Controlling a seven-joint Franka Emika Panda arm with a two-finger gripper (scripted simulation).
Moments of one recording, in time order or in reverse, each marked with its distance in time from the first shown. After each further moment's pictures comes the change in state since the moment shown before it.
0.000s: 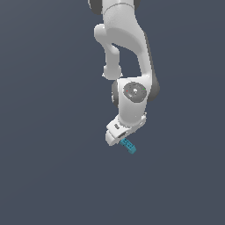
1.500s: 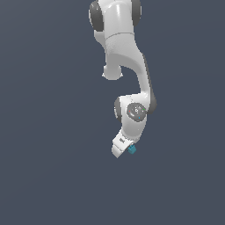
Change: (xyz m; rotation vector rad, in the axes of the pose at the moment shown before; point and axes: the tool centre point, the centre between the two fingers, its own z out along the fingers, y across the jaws) arm 0.019 -0.009 0.077 0.006 0.004 -0.183
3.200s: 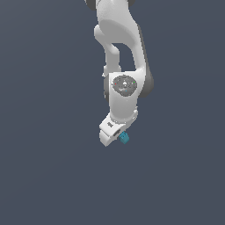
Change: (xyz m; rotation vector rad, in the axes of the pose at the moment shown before) arm -0.043 0.024 -0.100 0.000 -0.001 -0.001
